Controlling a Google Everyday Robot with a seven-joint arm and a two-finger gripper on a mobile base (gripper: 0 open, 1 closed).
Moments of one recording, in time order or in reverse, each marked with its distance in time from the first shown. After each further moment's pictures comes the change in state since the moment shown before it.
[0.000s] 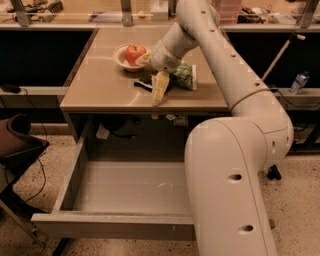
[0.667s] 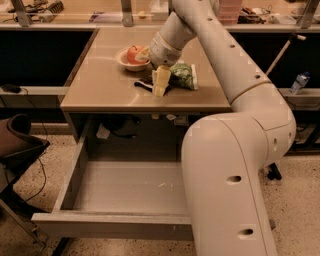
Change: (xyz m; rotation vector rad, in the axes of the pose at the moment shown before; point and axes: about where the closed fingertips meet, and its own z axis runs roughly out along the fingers) arm -0.014 0.009 -0.025 -0.021 0.070 -0.020
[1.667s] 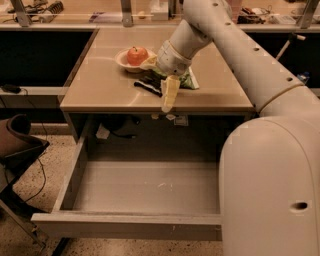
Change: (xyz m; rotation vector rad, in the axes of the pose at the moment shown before) arm -0.002 0.048 -0.006 -0.020 -0.021 -0.042
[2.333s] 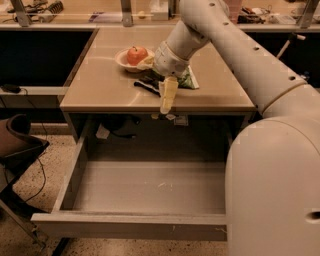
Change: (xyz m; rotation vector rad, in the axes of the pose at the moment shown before) arm -0.008 0.003 0.005 0.009 0.023 -0.049
